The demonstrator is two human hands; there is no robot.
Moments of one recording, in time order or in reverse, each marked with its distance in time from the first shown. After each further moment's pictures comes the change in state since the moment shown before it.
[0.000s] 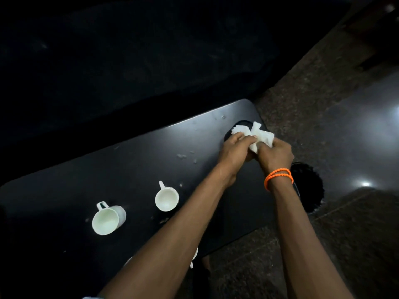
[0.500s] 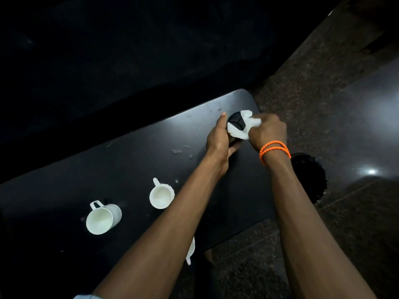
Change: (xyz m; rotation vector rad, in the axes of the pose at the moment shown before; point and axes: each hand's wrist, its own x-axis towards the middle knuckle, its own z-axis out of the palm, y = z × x) left_hand 0.022 0.001 -0.007 -0.289 0.193 -0.086; right_hand 0.035 -0.014 0.009 -0.252 -0.130 -0.133
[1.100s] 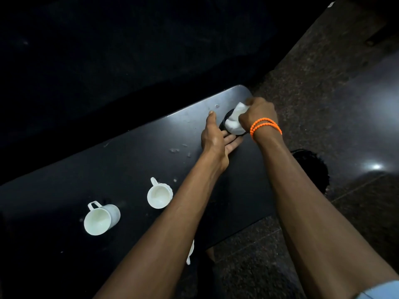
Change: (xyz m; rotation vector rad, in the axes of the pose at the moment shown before) left_hand -0.006 0.005 0.007 -0.160 0.059 -0.047; right_hand 0.032 -0.019 0.010 -0.185 -0.088 -0.060
